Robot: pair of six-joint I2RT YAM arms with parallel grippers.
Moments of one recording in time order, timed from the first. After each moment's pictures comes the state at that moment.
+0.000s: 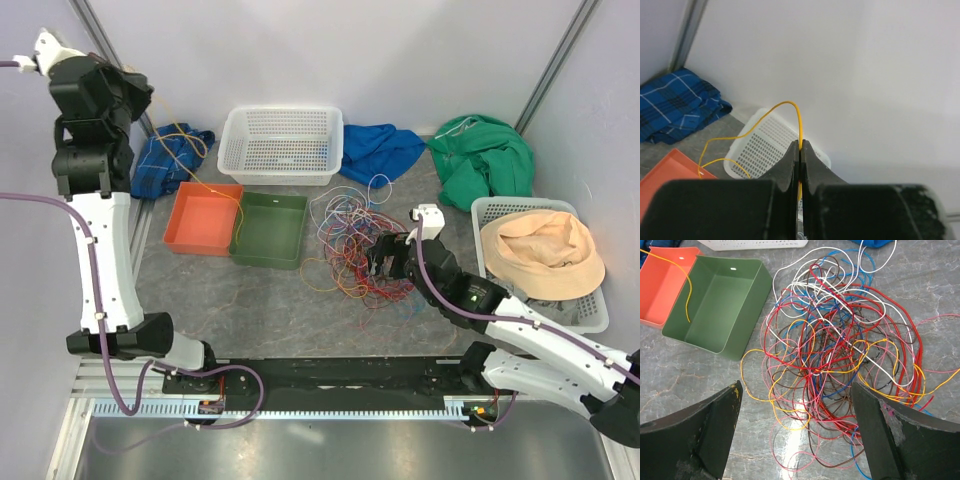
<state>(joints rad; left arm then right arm) 0.08 1.48 2.12 -0.70 -0.19 -0.69 0.88 0.88 0.71 -0.25 0.47 0.56</state>
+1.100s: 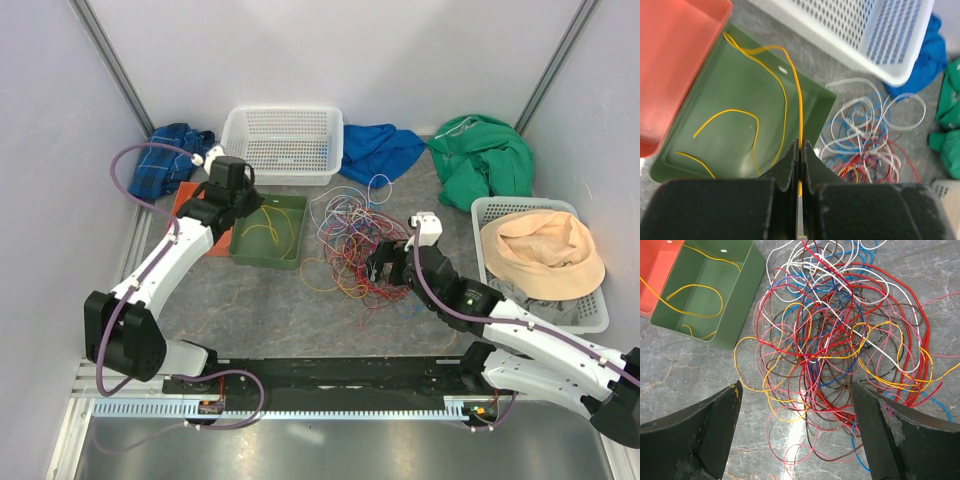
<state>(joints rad) -0.31 1.37 1.15 -0.42 -0.20 -0.80 0.88 0.88 0.64 -0.22 0.44 0.60</state>
